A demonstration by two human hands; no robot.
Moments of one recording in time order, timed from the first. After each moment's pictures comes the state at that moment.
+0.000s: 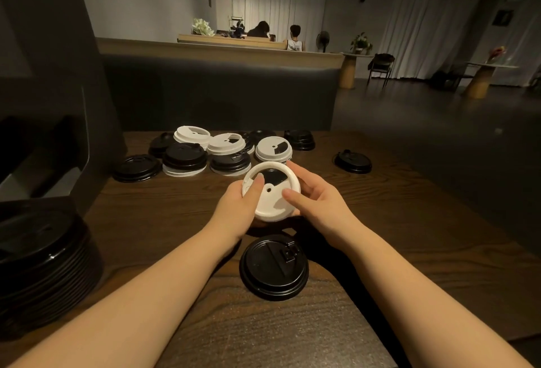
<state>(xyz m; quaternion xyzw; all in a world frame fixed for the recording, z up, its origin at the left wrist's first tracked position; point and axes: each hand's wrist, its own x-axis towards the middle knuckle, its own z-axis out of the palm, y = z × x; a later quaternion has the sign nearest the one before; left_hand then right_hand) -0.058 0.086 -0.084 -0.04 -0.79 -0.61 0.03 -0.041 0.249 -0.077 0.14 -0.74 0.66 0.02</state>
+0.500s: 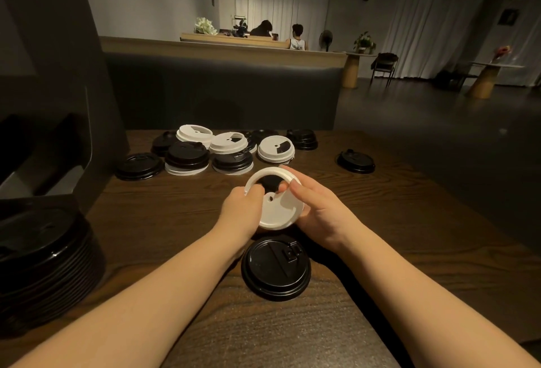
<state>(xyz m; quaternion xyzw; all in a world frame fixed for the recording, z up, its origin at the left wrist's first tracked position) -0.049 0.096 -0.077 0.04 -0.77 -0.63 -0.01 -0.042 0.238 -0.078 0.13 -0.55 0.82 -0.12</state>
